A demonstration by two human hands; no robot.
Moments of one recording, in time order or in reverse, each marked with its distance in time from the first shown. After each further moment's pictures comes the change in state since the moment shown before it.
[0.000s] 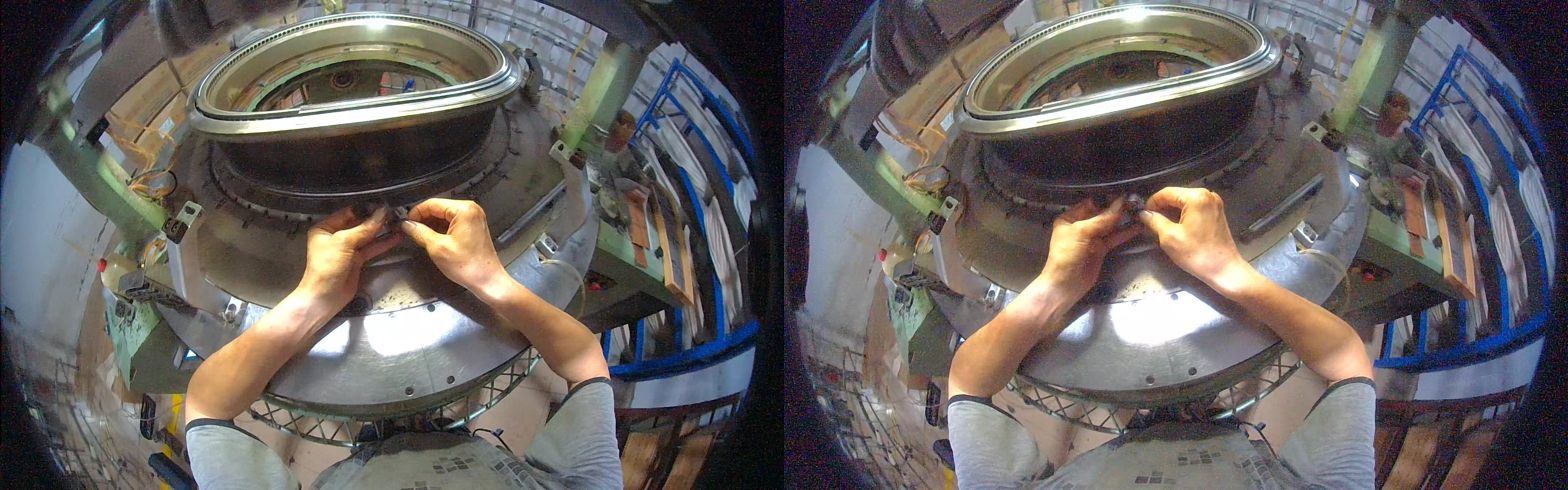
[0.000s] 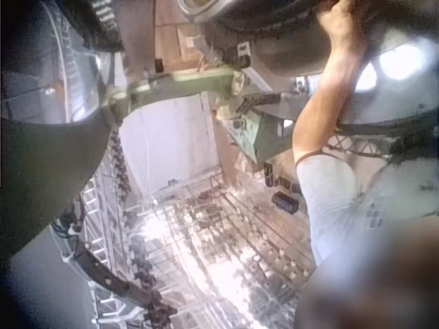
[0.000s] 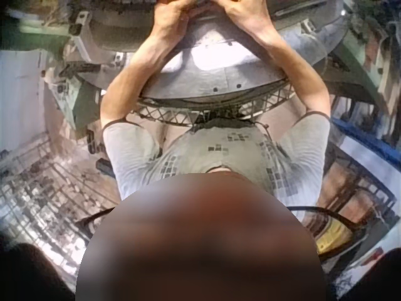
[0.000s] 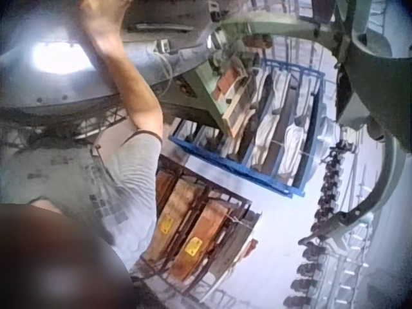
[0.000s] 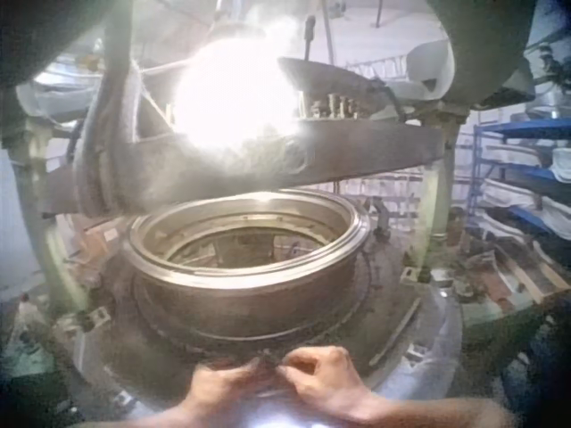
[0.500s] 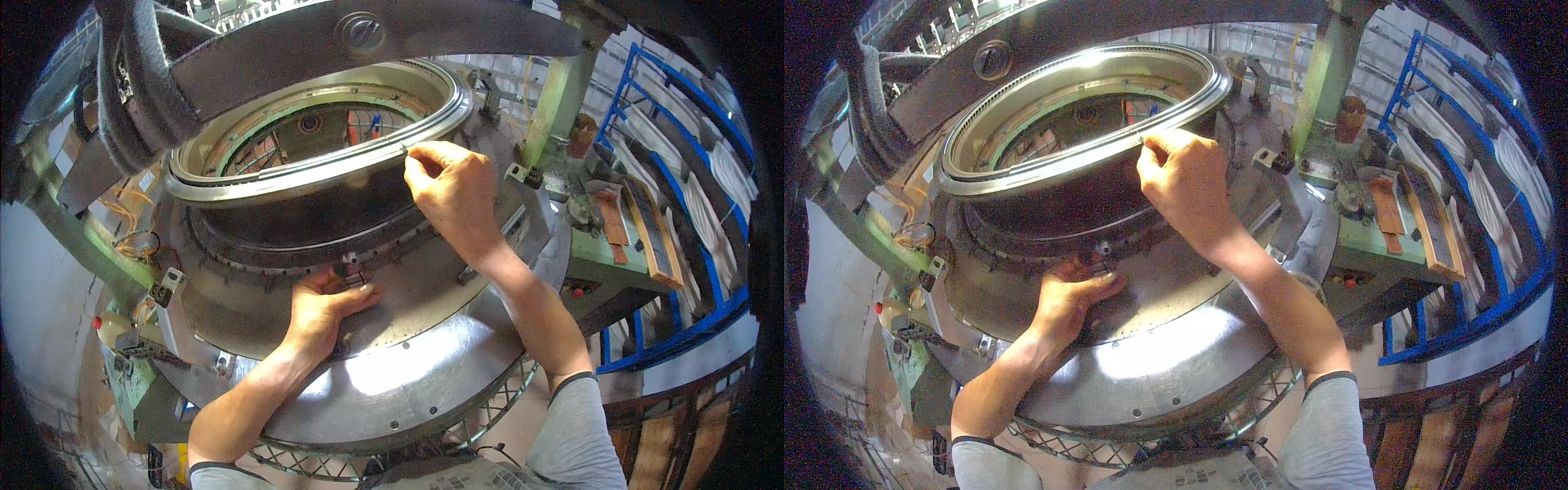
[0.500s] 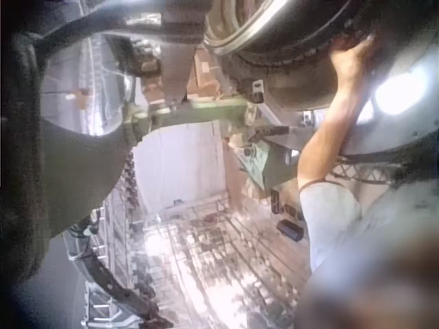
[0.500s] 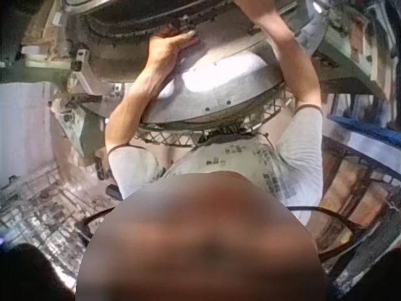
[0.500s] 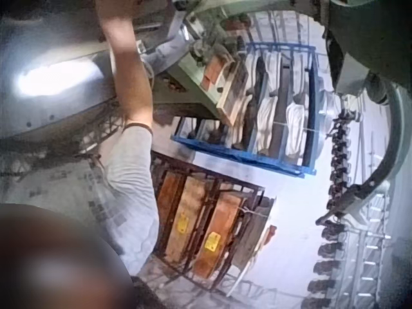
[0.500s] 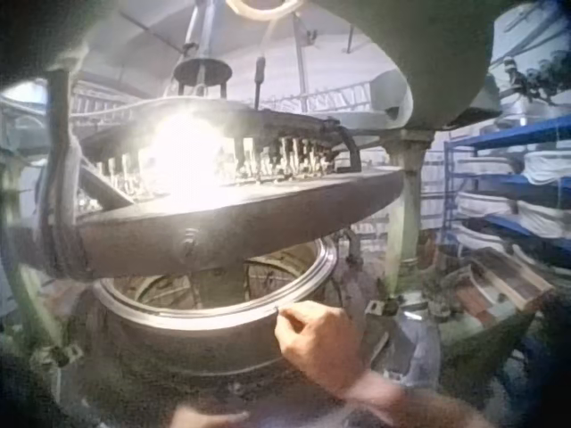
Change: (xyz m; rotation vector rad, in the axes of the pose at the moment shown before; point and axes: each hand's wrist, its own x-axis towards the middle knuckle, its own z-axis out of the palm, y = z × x) left_hand -0.005 -0.001 0.010 0.088 -0.020 -0.082; right_hand 0.072 -0.026 -0.063 -0.354 0.510 -0.275
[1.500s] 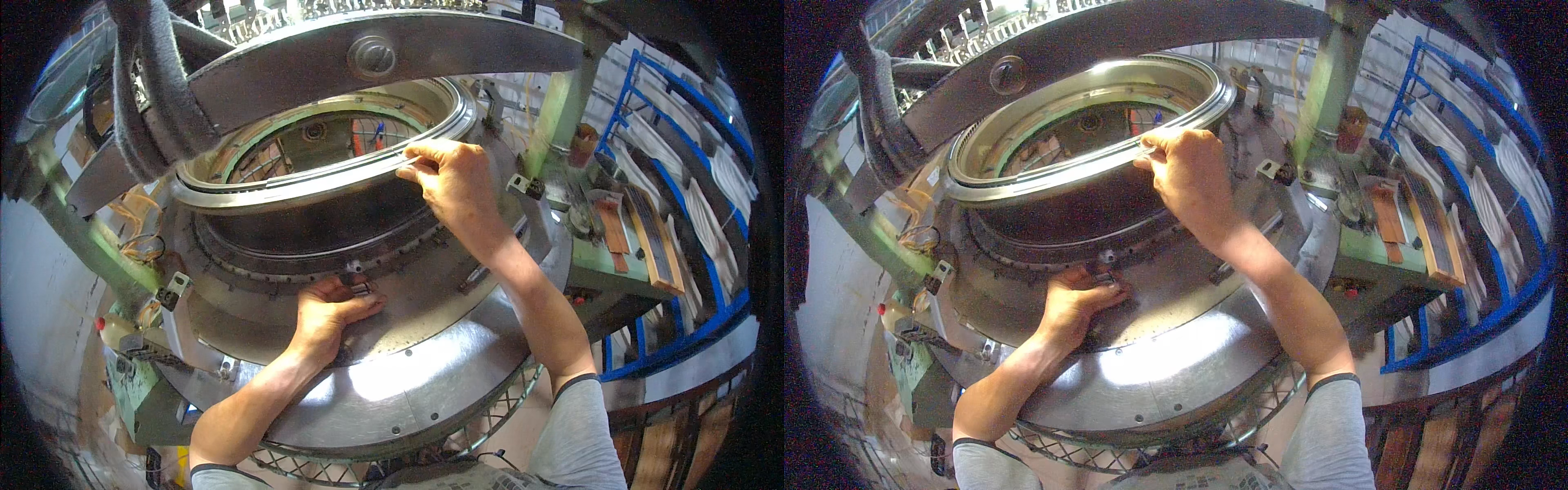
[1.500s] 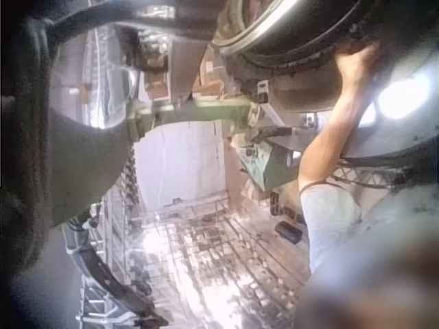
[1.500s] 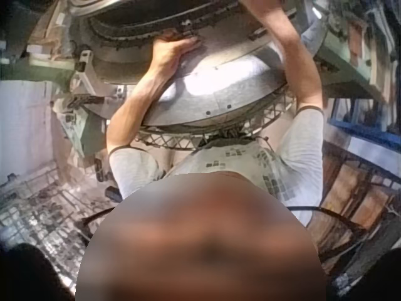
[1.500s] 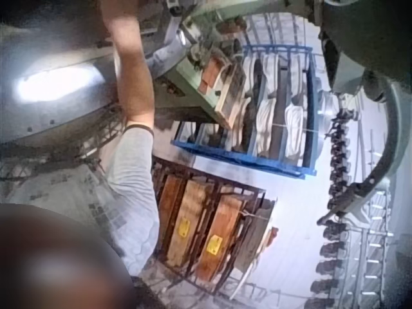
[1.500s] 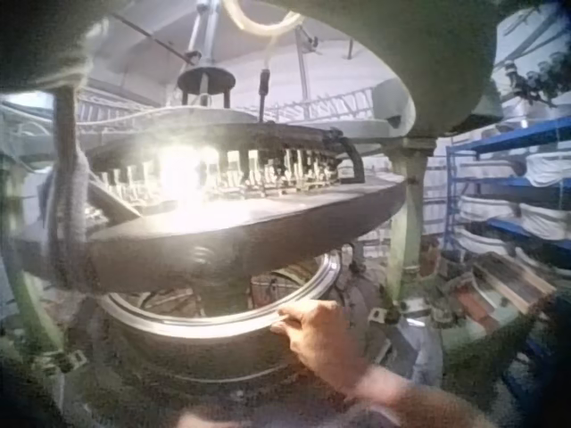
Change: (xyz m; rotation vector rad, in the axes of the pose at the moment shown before) left_hand 0.004 -0.005 -0.007 0.054 -0.019 -0.003; right_hand 0.019 0.012 0.004 0.034 -0.084 -0.100
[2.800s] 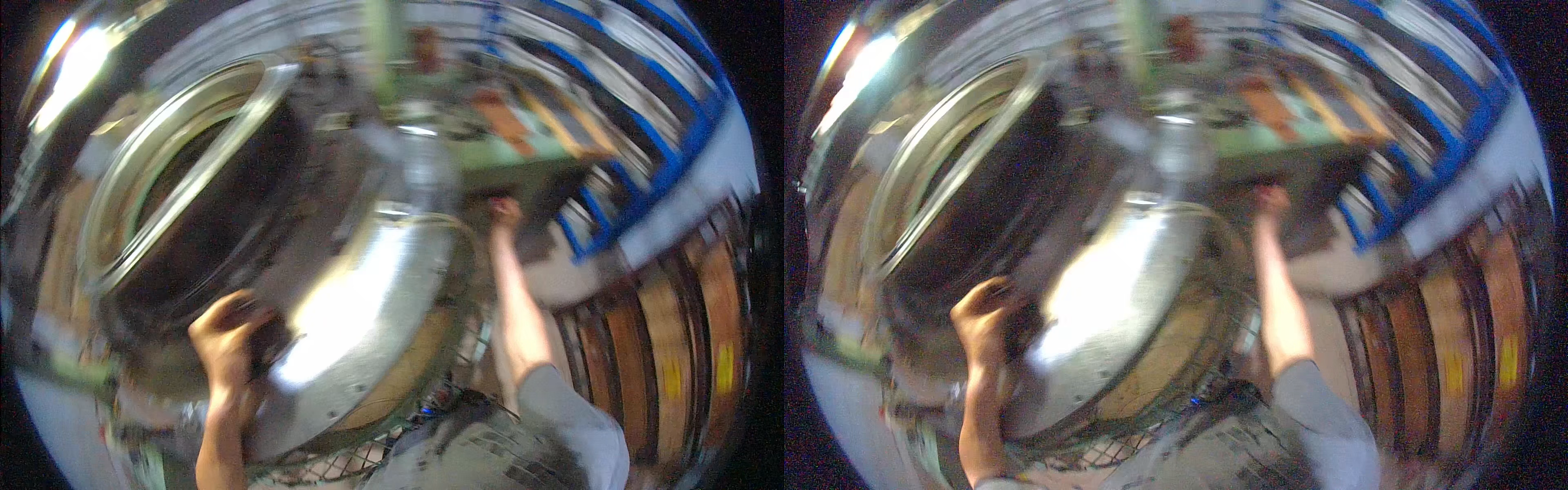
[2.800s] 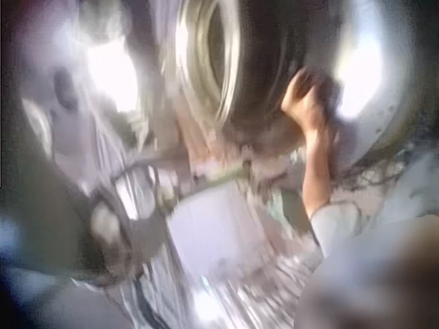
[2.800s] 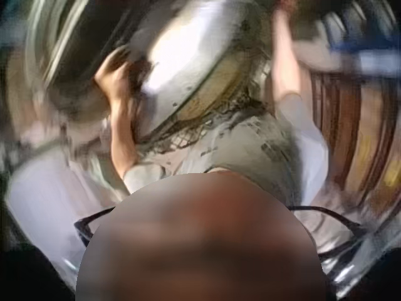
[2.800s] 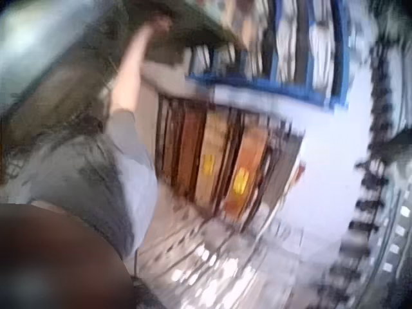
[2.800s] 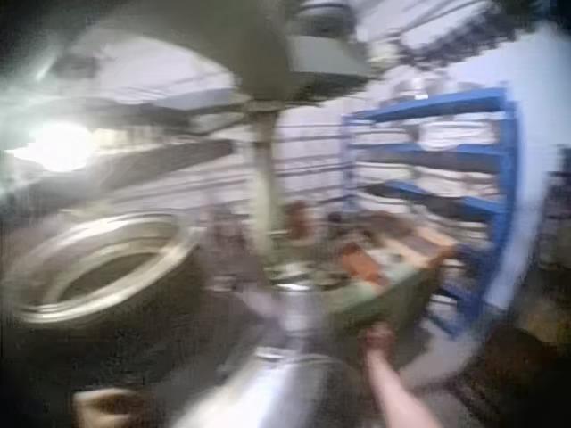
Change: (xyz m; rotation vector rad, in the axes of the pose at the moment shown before) left_hand -0.023 0.011 0.020 0.773 0.051 0.268; right_hand -0.451 0.378 -0.159 -0.215 0.713 0.720
